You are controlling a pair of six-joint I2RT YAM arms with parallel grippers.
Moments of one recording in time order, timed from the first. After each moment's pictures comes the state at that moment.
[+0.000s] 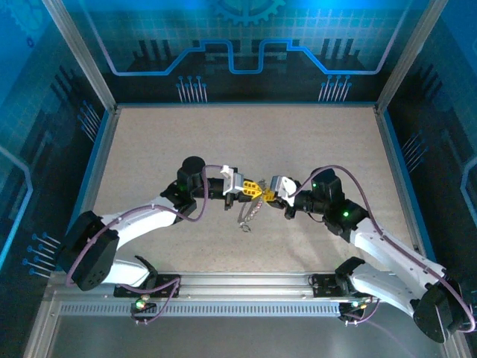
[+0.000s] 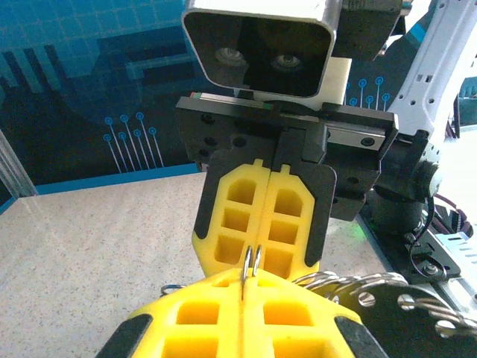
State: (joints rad) left arm -0.61 1.37 0.70 0.59 0.91 0.23; right arm 0.57 0.94 0.63 -0.10 -0.56 -0.47
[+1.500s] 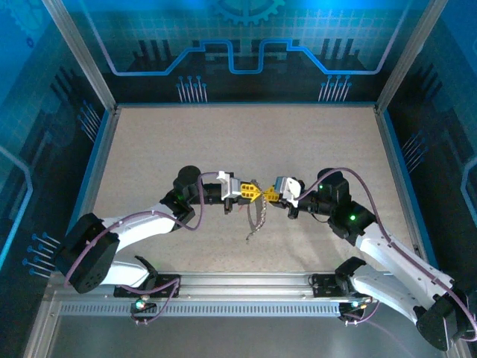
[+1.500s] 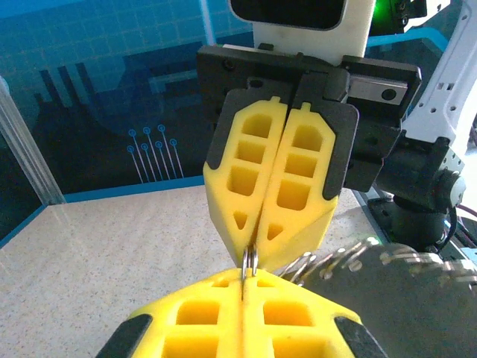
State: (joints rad) left arm -0.63 1.35 0.60 0.75 0.83 0.18; right arm 0.57 0.86 0.64 -0.12 -0.57 -0.49
